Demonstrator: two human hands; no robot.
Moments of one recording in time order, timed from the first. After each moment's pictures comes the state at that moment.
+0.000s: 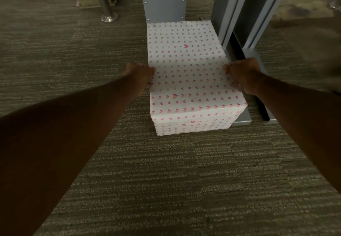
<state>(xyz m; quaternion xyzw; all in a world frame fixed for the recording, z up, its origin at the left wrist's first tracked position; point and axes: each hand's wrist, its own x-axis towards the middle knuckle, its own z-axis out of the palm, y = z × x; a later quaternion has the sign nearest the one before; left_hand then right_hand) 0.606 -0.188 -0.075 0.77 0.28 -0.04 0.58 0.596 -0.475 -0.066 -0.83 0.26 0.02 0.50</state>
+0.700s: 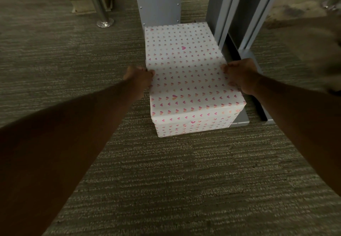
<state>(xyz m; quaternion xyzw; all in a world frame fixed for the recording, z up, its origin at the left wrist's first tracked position) 0.604 -0.193 -0.072 0.79 0.25 -0.06 0.55 0.597 -0.484 -0.068 -0.85 0.23 0.01 0.48</state>
